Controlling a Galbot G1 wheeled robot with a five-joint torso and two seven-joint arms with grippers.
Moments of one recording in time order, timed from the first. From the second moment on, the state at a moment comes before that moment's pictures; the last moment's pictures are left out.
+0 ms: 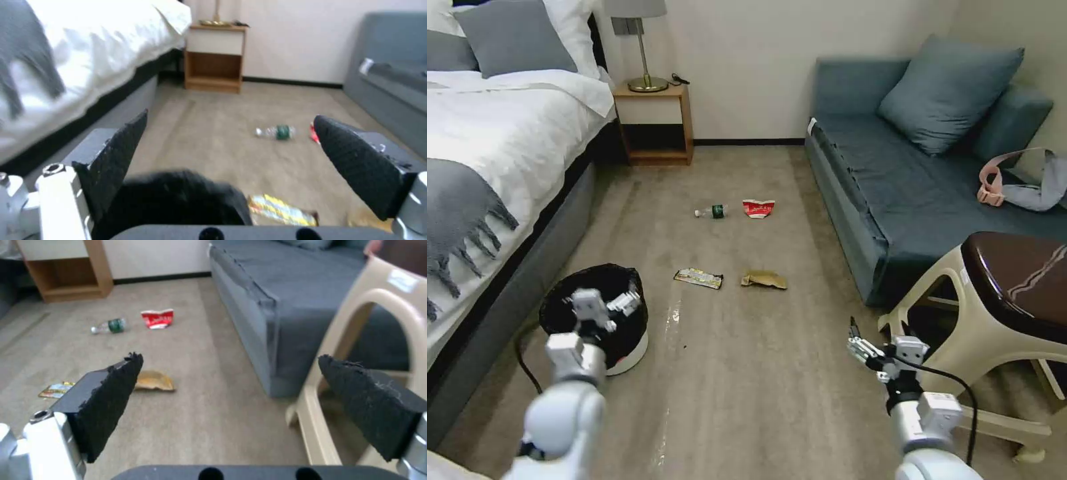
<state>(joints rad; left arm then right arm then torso) 1.30 -1.27 -0.69 -2.02 -0.36 0.25 -0.14 -1.76 1.50 0.55 2.34 0.14 -0.24 0.16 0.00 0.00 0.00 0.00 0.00</state>
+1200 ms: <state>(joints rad) 1.06 -0.95 -0.77 -1.62 -0.73 0.69 -0.37 -1.60 1.38 0.51 2.21 0.34 -0.30 0.23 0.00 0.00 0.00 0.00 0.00</state>
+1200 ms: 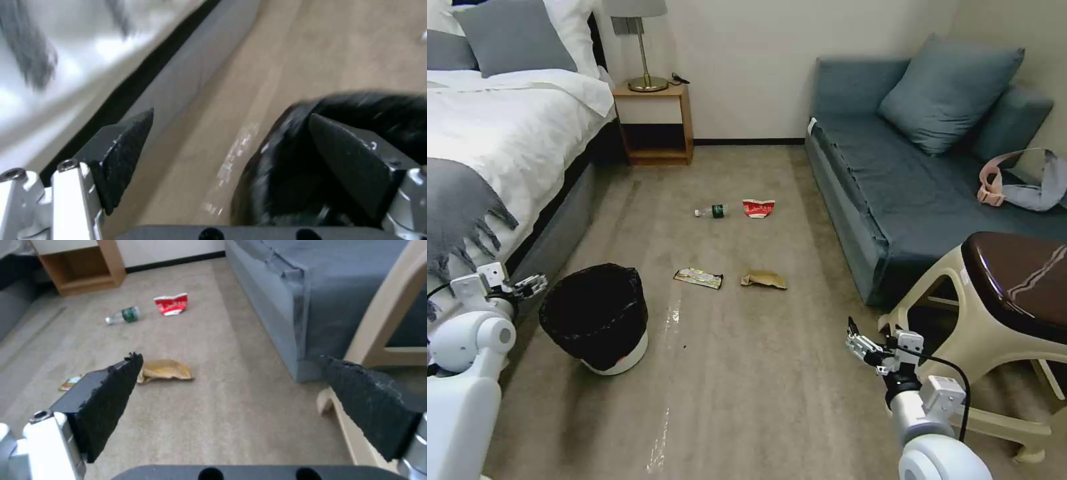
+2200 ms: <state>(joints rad) 0.91 -1.02 -0.62 -1.37 -0.63 0.70 -0.37 -1.50 1.35 0.50 2.15 0.51 -0.31 0.25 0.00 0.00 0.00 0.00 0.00</state>
